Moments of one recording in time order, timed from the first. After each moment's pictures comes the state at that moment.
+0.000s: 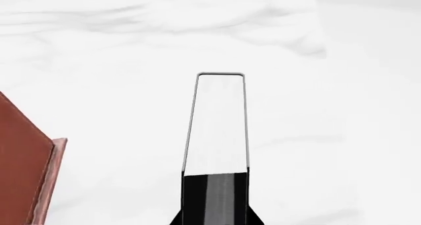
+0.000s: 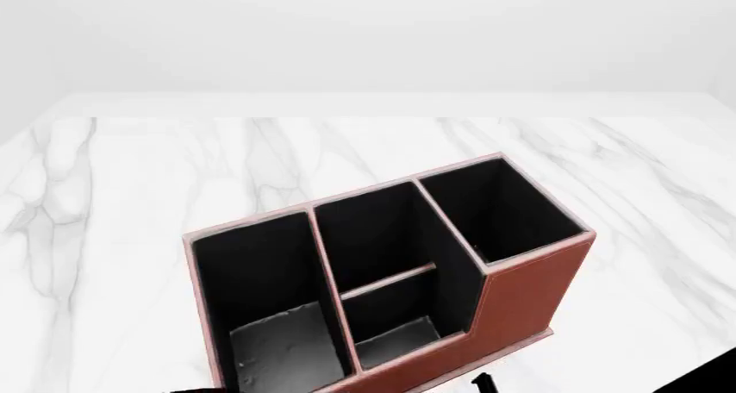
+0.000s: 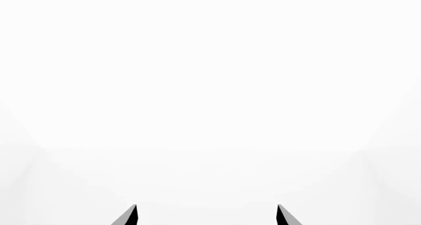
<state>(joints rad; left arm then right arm) -0.90 -0.02 1.59 0.01 -1.00 -0.47 -0.24 -0.31 0.37 0.10 -0.71 0.16 -0.76 0.26</state>
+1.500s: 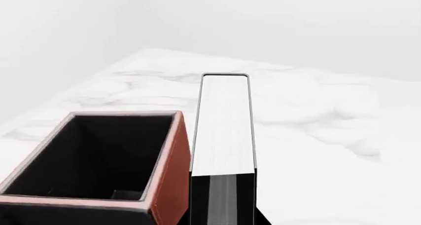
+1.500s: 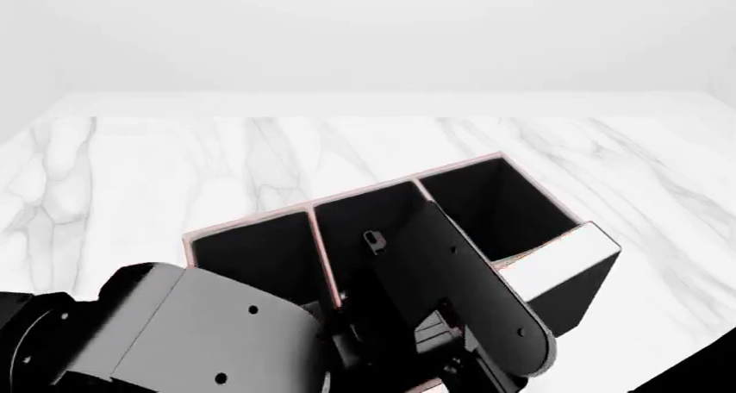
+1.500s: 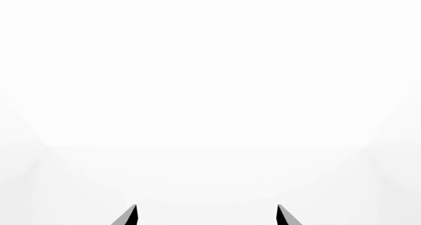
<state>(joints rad) -1.30 -0.45 1.17 0.61 -1.64 -0.64 -0.66 -0.30 0.38 0.07 -0.72 0.14 -0.74 0.27</state>
